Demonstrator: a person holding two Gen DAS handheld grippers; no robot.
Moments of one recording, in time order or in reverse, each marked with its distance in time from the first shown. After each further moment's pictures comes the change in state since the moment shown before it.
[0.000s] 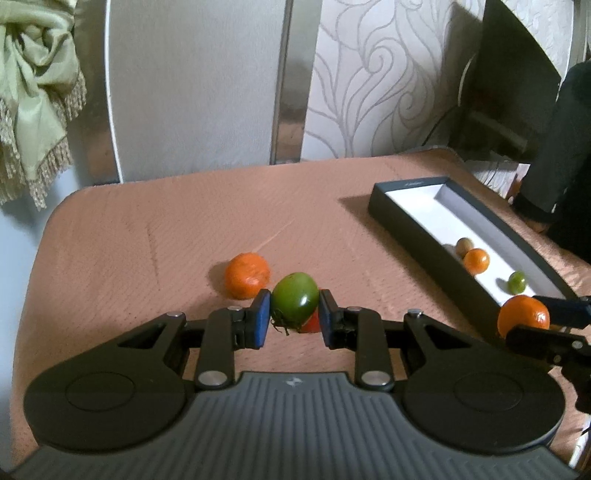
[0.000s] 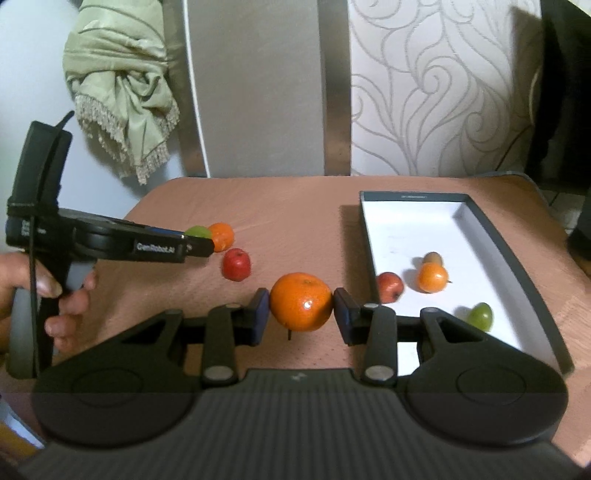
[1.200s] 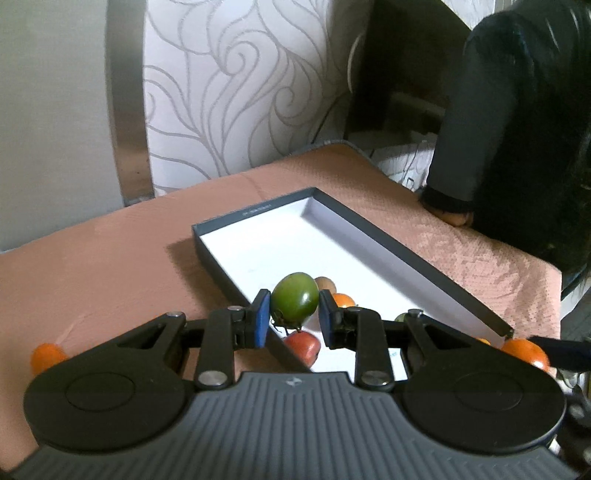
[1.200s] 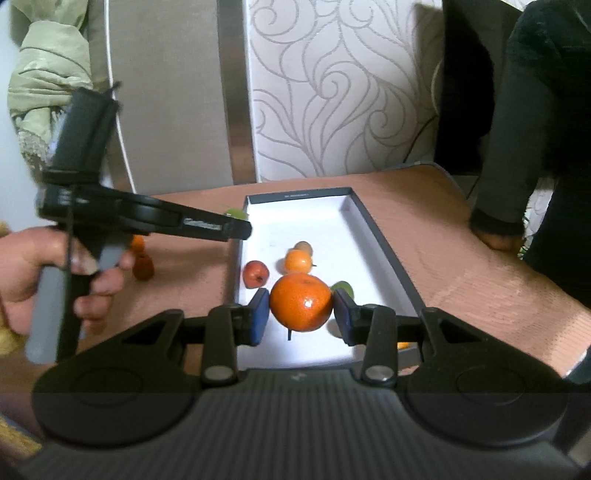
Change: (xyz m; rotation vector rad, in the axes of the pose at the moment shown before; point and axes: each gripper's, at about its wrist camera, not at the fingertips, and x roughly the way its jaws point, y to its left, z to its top) left arm 0.064 -0.155 0.043 0.170 0.004 -0.197; right arm -0.059 -0.074 -0.021 0.088 -0.034 -0.184
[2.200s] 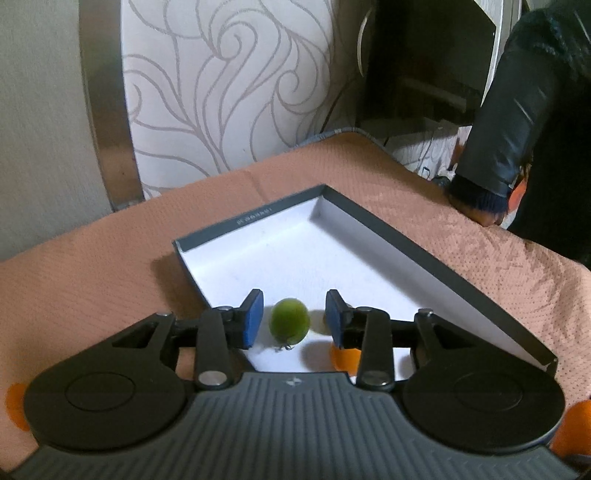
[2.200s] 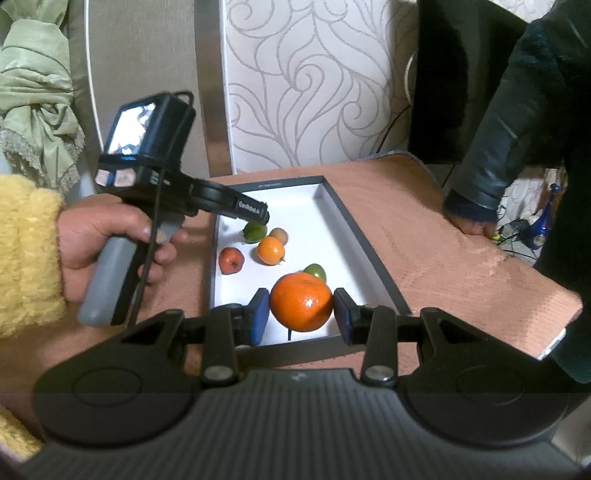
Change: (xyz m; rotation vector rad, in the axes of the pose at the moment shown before) left arm 0.053 -0.003 0.017 0.020 0.025 0.051; right arm 0.000 -0.004 -0.008 0.023 0.026 -0.050
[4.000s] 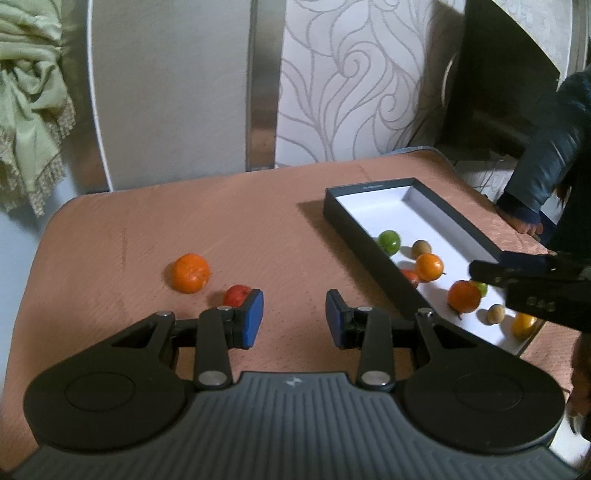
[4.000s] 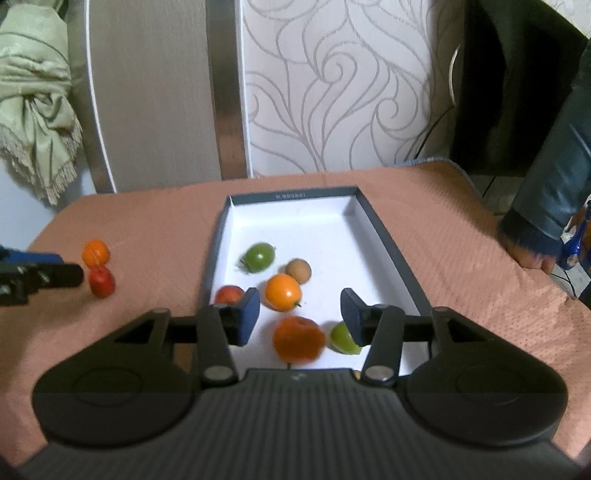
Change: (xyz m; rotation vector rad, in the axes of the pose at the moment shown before) left arm -0.150 0.065 -0.079 -0.189 -0.022 0.196; right arm 0.078 0.005 0.031 -0.040 -0.021 0.070
